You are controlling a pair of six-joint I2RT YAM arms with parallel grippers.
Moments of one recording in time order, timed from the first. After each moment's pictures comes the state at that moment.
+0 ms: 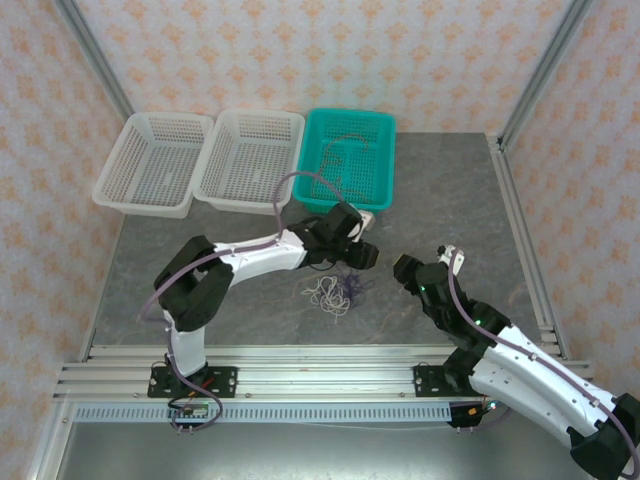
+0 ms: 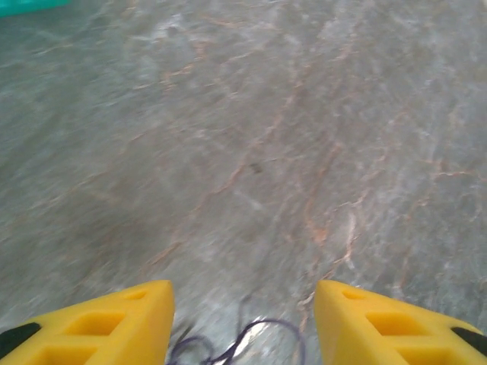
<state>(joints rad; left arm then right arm) -0.81 1.89 1.30 -0.25 0.18 -0.42 0.72 0.60 0.44 -0.47 0.46 0.98</state>
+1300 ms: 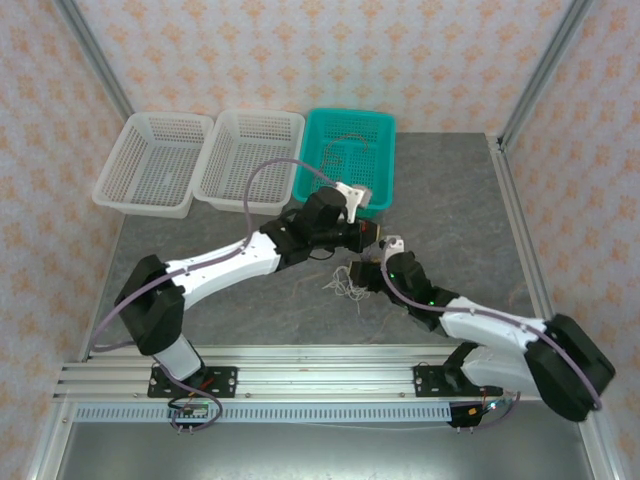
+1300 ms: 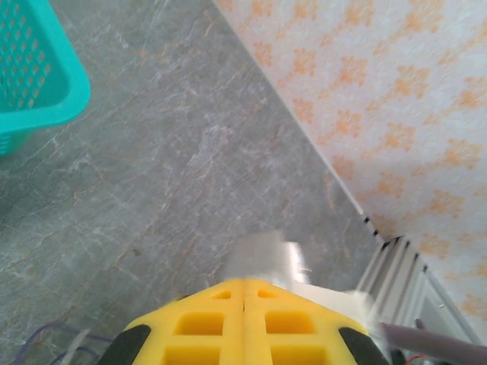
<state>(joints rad) -0.82 1.61 1.25 -0.11 0.22 -0.59 0.72 1.17 0.38 0.25 0.13 0.62</state>
